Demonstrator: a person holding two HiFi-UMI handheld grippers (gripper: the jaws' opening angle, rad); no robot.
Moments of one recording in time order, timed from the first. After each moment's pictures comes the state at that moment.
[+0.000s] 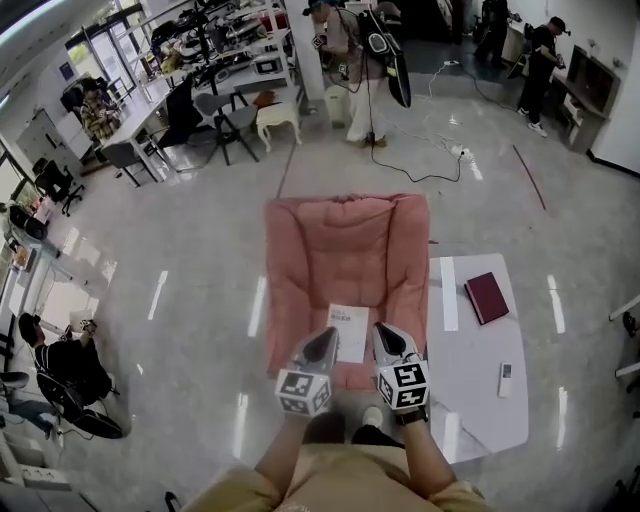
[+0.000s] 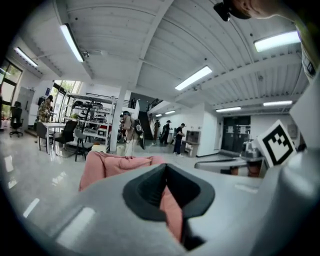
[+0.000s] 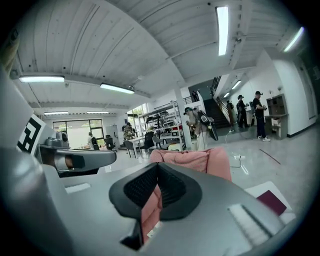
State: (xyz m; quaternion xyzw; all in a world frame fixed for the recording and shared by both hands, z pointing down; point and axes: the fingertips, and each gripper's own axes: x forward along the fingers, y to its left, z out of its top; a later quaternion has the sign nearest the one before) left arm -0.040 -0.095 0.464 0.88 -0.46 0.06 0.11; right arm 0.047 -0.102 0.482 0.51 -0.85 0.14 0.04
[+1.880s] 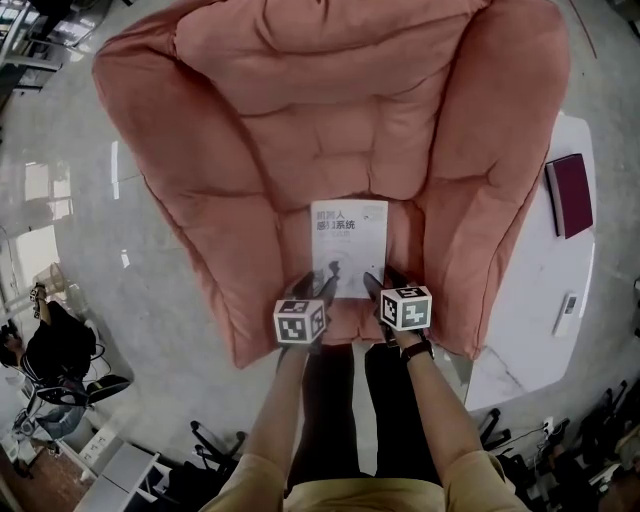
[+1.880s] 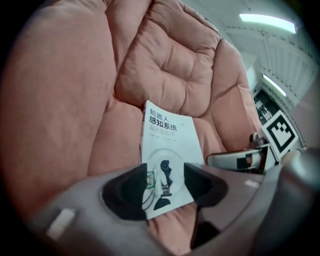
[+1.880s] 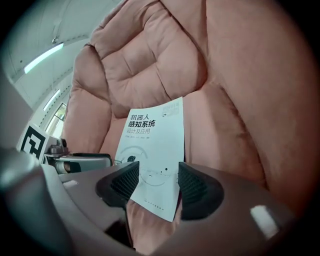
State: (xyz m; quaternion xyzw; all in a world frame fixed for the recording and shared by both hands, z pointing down) left arm -0.129 -0.238 1.095 0.72 -0.40 0.33 0.46; right arm -0.009 -0.227 1.110 0.44 -0.67 0.55 0.23
